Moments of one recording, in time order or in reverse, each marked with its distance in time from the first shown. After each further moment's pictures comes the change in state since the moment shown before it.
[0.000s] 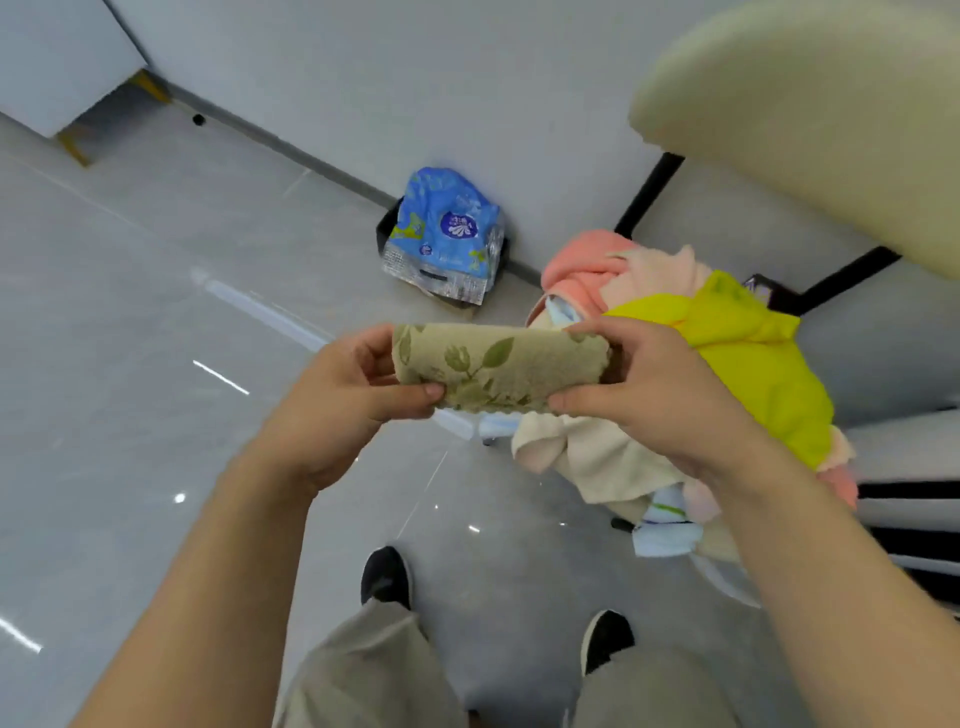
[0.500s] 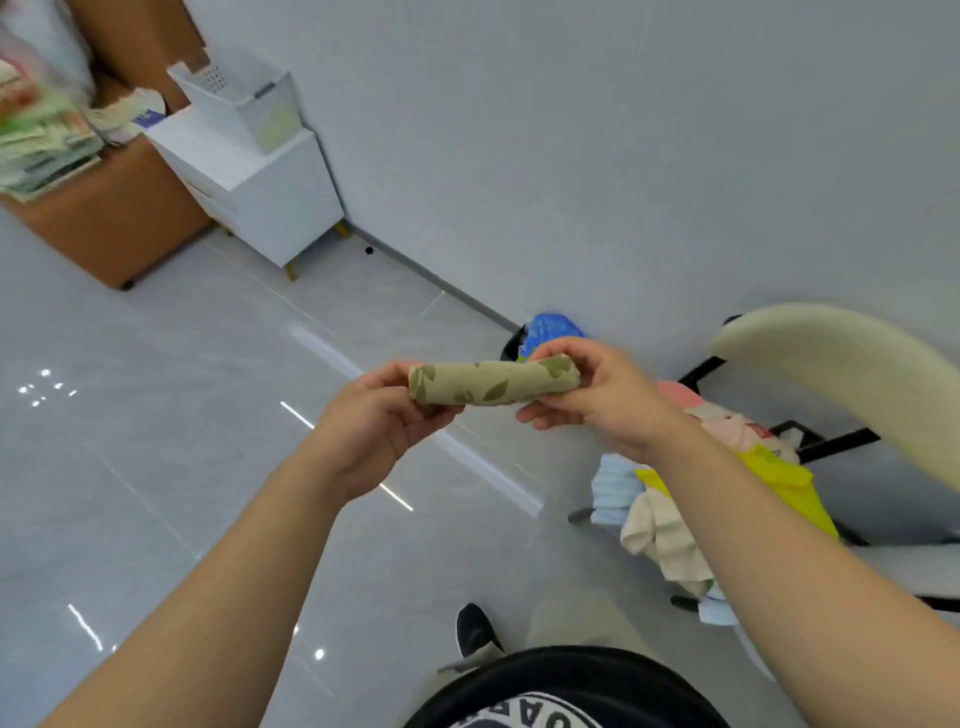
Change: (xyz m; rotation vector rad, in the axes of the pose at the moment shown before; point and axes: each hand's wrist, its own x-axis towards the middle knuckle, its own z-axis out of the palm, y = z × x) left_hand -0.147 0.297 -0.196 -0.392 0.157 -0.096; right_hand 0.018 -0.357 0.112 0.379 -0.300 -0.014
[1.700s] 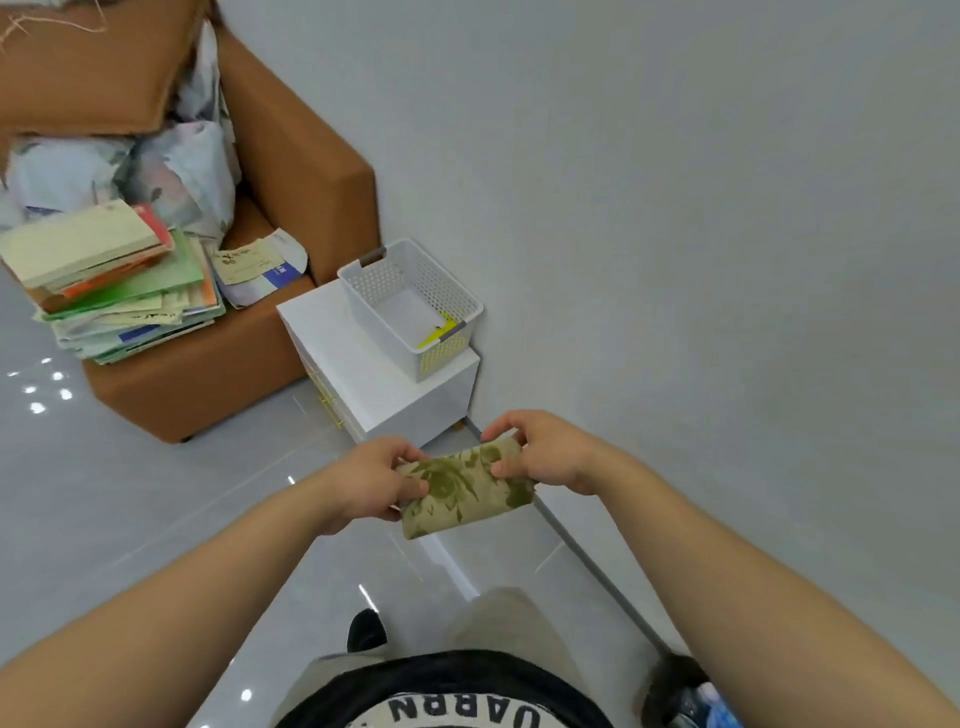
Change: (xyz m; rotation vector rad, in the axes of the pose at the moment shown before) left_hand 0.538 0.537 -0.462 0.648 0.116 -0.185; right_hand 0.877 -0.238 0.284 -0.759 -0.252 0.300
